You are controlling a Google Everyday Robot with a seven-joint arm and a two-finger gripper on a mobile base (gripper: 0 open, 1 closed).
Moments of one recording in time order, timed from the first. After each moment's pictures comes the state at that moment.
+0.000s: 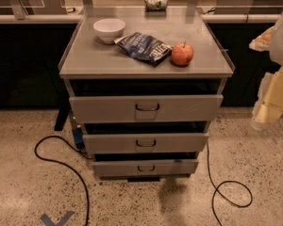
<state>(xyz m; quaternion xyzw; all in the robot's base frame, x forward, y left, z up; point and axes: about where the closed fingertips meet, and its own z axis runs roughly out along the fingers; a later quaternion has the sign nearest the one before) 0.438 -0.217 0.976 -0.60 0.78 -0.03 0.16</state>
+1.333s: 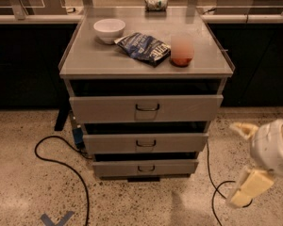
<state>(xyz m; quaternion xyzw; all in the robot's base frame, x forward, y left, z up) 0.380 -0.209 0.803 -0.58 0.77 0.09 0.24</state>
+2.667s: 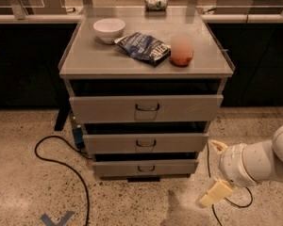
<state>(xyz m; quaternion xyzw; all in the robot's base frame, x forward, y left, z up) 0.407 -0.184 0.687 -0.54 0.79 0.13 0.27</state>
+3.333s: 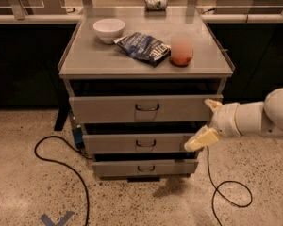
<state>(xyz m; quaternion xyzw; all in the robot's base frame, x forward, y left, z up) 0.547 -0.187 0.718 -0.48 0.77 0.14 0.39</state>
